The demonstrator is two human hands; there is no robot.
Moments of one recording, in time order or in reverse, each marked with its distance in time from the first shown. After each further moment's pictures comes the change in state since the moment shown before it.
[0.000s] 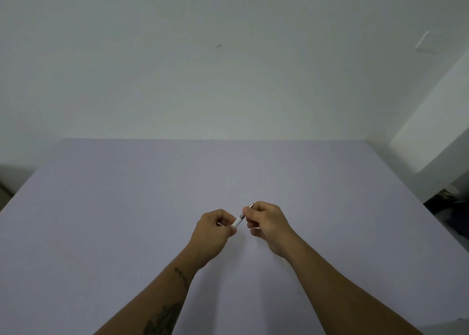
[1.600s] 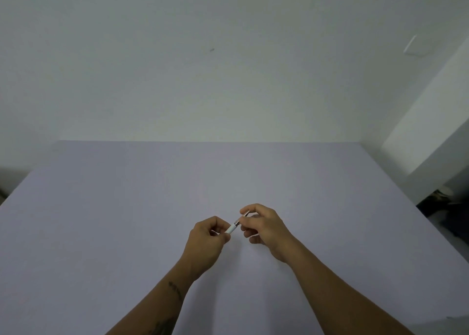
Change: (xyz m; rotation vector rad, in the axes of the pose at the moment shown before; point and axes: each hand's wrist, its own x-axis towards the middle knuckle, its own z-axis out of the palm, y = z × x) left_hand -0.020 -0.003 0.017 -0.011 0.064 0.031; right_hand -0.013 0.005 -0.023 -0.119 -0.071 -0.023
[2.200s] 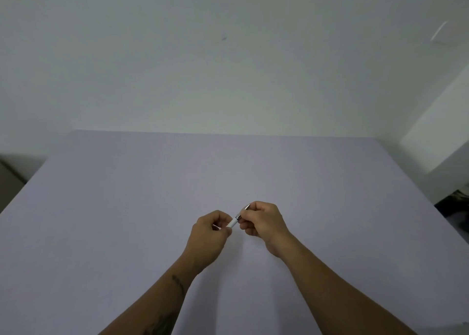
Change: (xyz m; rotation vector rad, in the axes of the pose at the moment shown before) left_hand -0.002 -0.011 -0.009 0.019 0.032 0.006; right_hand 0.012 0.006 0.025 0.036 0.087 0.004
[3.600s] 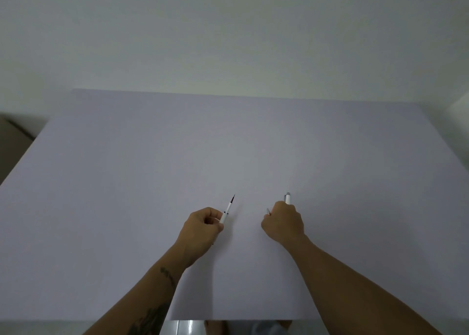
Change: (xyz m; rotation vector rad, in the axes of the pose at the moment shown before) left_hand 0.006 -0.054 -0.010 0.013 -0.038 -0.346; right_hand 0.051 0.087 -0.004 -0.954 0.142 0.123
